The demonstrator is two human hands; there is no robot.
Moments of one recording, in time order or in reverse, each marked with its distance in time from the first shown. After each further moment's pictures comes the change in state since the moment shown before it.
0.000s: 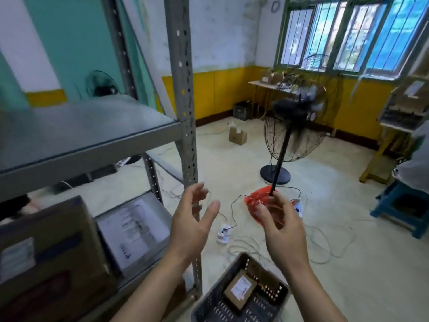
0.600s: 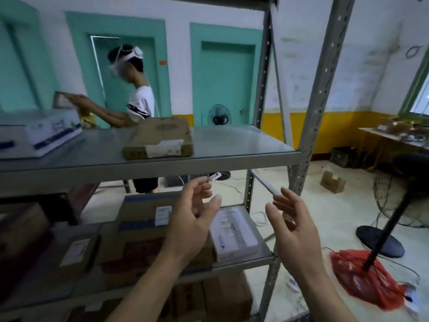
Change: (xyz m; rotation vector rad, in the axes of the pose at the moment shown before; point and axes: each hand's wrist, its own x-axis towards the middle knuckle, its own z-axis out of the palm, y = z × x) left_hand -0.151 0.099 -0.213 0.094 0.451 0.122; right_hand -0.131 -0.171 0.084 0.295 -0.431 -0.294
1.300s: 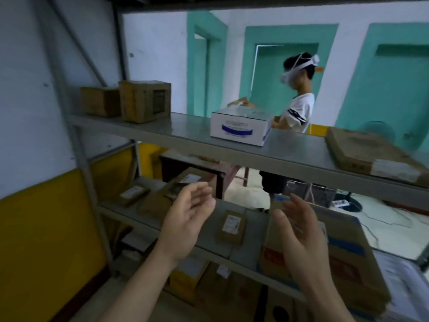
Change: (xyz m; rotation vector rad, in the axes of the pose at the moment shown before) left_hand -0.150 0.010 -0.431 0.133 0.461 -0.080; right_hand -0.171 -0.153 0.349 0.213 -0.532 -0.052
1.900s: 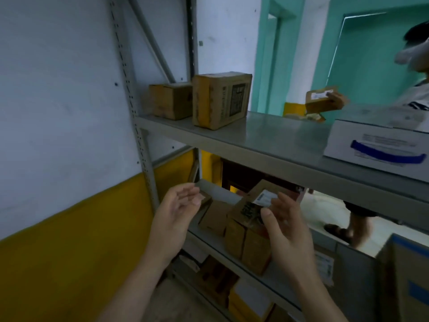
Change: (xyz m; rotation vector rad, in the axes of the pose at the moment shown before) left_hand 0.142 -0.098 -0.236 0.160 0.309 -0.057; right_hand 0.119 0.023 0.316 0.171 -0.274 0.084
